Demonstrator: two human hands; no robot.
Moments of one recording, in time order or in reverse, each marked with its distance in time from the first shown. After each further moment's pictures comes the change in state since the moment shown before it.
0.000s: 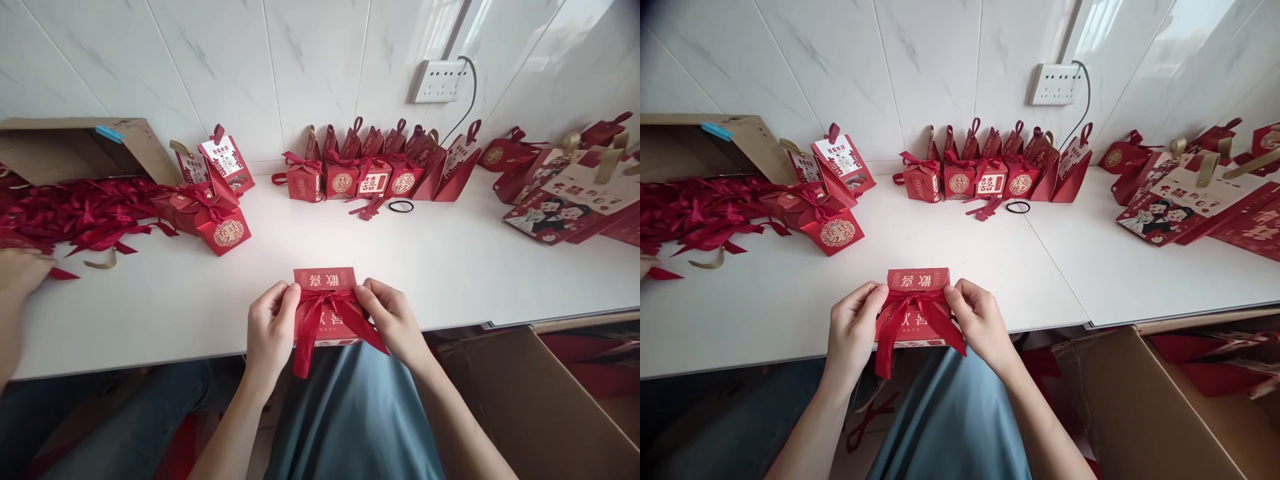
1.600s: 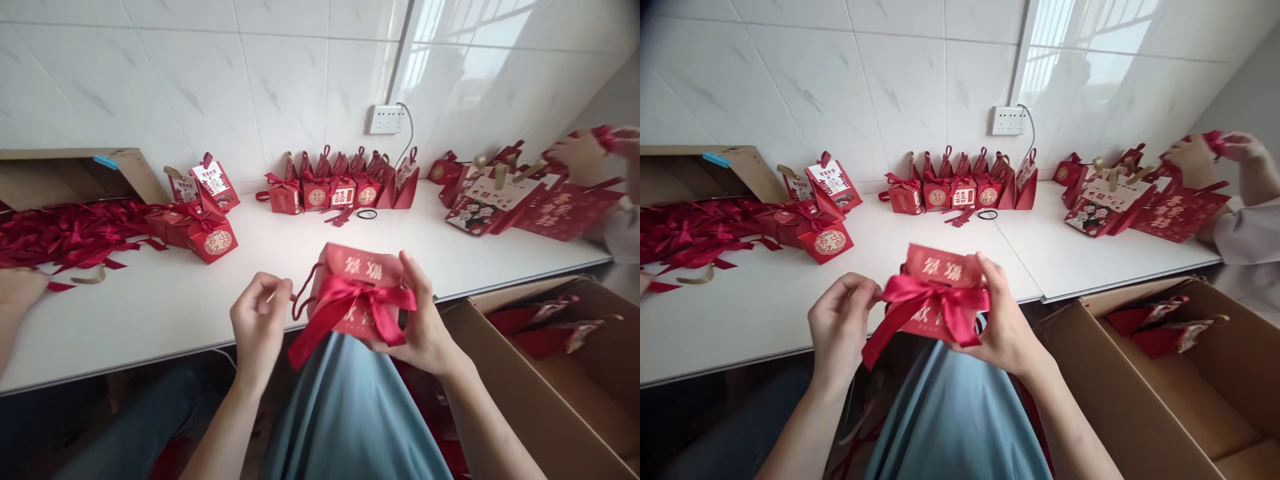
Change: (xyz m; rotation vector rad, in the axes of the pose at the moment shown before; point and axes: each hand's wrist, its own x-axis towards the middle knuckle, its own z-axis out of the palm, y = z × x) left_hand -0.025 0.015 0.004 -0.182 0.106 0.342; right_hand -0.062 -0.019 -0.050 -0.478 0.141 -0.755
